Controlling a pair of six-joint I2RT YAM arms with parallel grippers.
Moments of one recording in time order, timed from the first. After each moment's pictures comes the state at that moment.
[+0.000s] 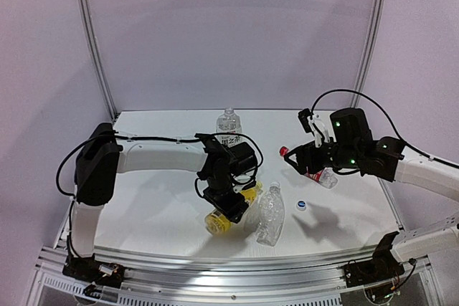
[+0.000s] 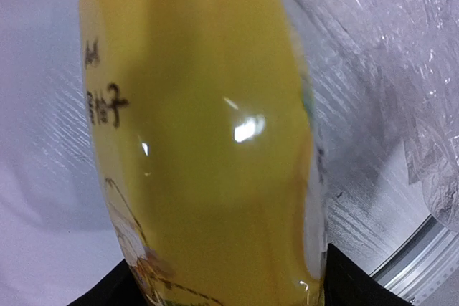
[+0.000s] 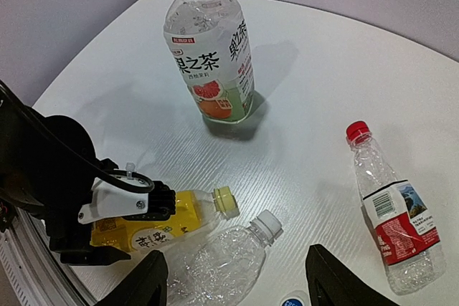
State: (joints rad) left arm -1.03 2.15 1.69 -0.96 0.09 -0.20; right arm 0.73 1.13 0.88 -0.31 0.00 0.28
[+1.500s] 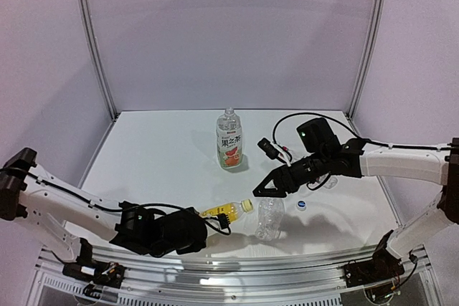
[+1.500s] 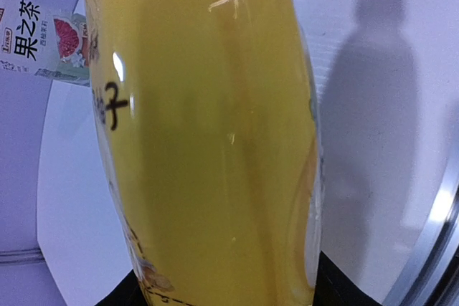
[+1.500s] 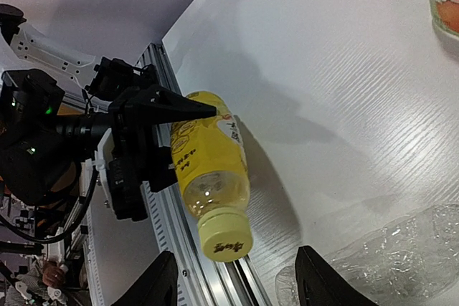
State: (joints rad) left arm -1.42 1.47 0.73 -0.25 -0.62 0.15; right arm 0.76 1.42 0.92 -0.23 -0.72 0.36
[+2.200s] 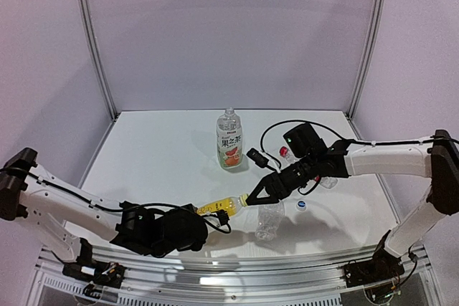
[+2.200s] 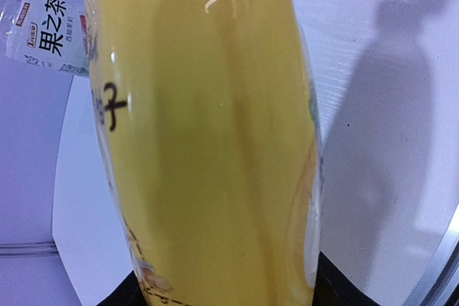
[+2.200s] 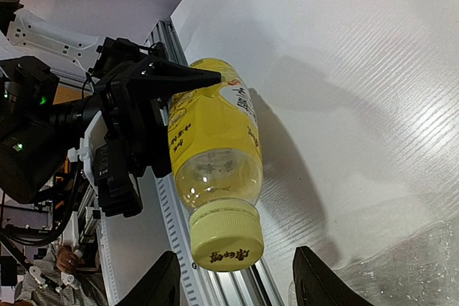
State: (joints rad) left arm -1.42 1.48 0.73 -0.23 -0.71 0.16; right arm 0.79 1.54 0.96 -0.24 -0.79 0.36
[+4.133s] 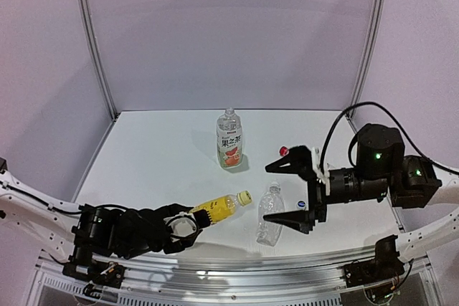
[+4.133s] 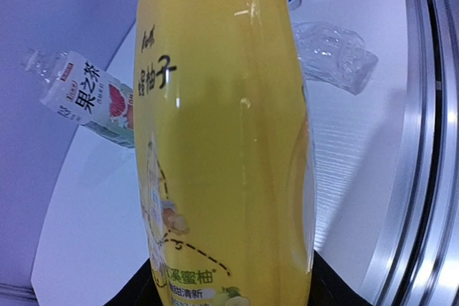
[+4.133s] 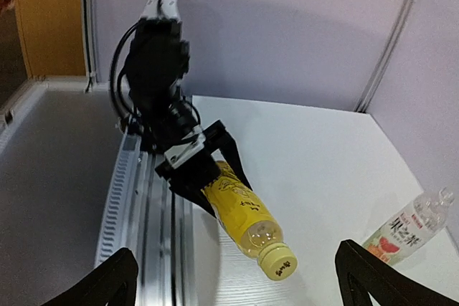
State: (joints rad) left arm -1.47 1.14 0.55 -0.05 -0.60 0.24; right arm 1.30 0.95 0.90 -0.22 -0.11 -0.21
